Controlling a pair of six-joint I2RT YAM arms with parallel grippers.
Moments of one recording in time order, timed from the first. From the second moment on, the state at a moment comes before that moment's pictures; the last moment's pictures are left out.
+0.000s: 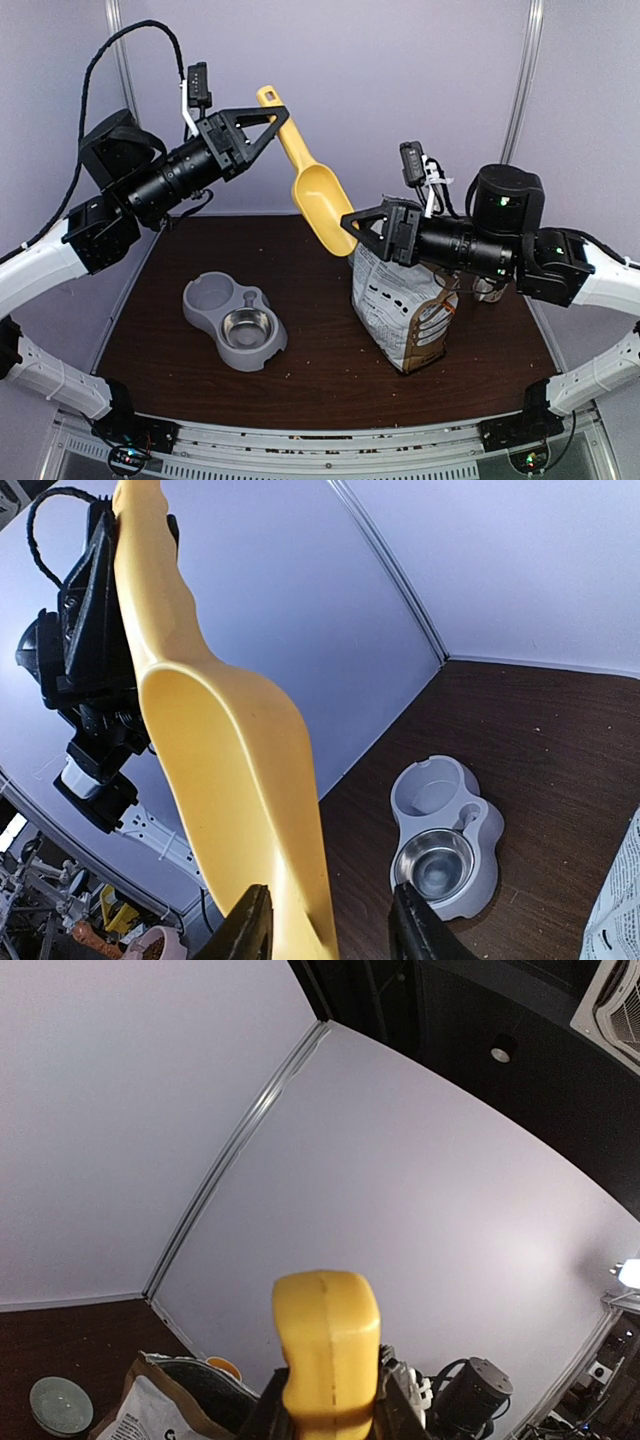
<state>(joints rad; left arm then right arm) -0.99 1.23 1.33 0.22 0.06 -0.65 1.16 1.15 1.19 -0.10 0.09 0.61</state>
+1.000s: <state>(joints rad) -0.99 1.23 1.28 0.24 0.04 -0.74 1.21 1.25 1.29 -0.19 0.28 0.43</state>
